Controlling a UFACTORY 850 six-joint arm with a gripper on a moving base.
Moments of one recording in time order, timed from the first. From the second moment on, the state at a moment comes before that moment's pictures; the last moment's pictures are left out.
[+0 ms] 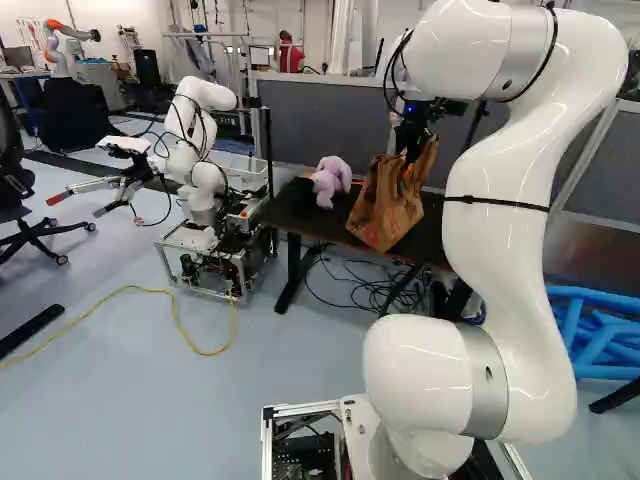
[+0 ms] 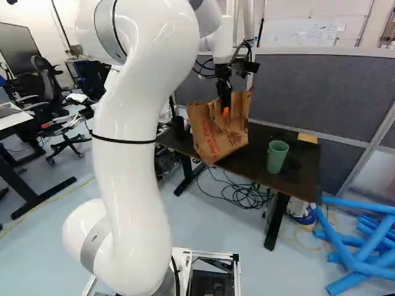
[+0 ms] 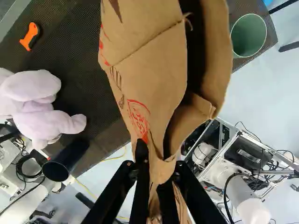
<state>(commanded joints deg) -17.7 -29.2 -99.3 -2.6 -68.1 46.4</state>
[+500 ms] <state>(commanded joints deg) -17.6 -35.9 -108.8 -2.6 -71.2 46.4</state>
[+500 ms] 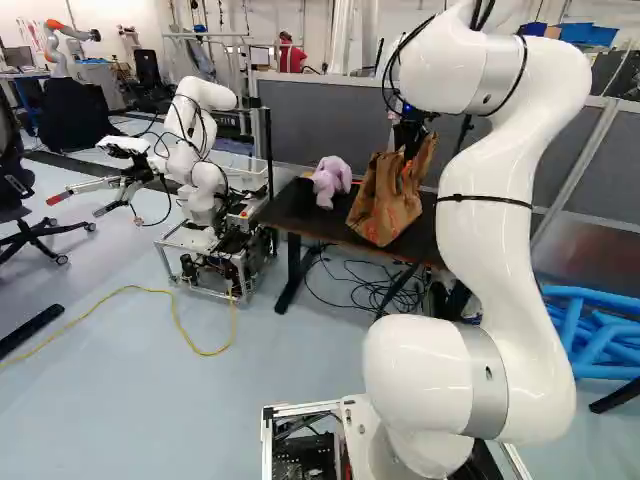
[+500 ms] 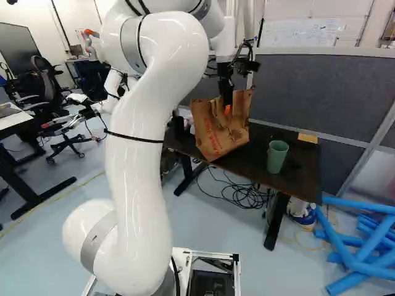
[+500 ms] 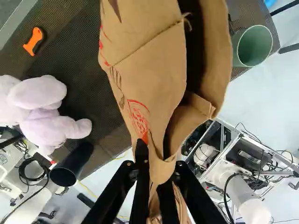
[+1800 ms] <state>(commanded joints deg) -17.3 -46.9 -119.2 -2.6 -71.2 46.4</state>
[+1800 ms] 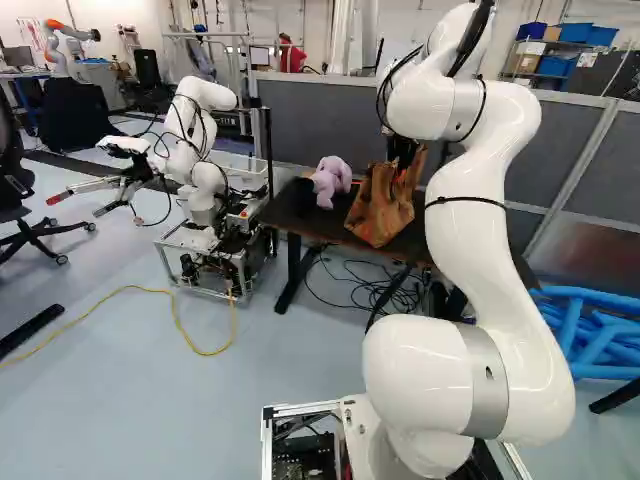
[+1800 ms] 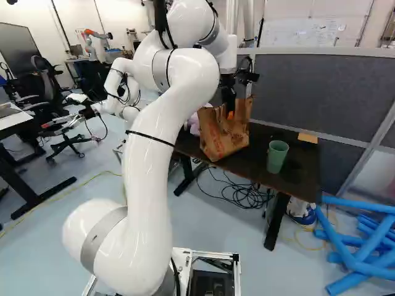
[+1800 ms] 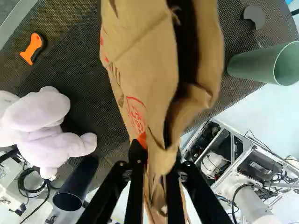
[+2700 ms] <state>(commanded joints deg) -17.6 -43.9 -117.3 -2.6 -73.2 46.4</state>
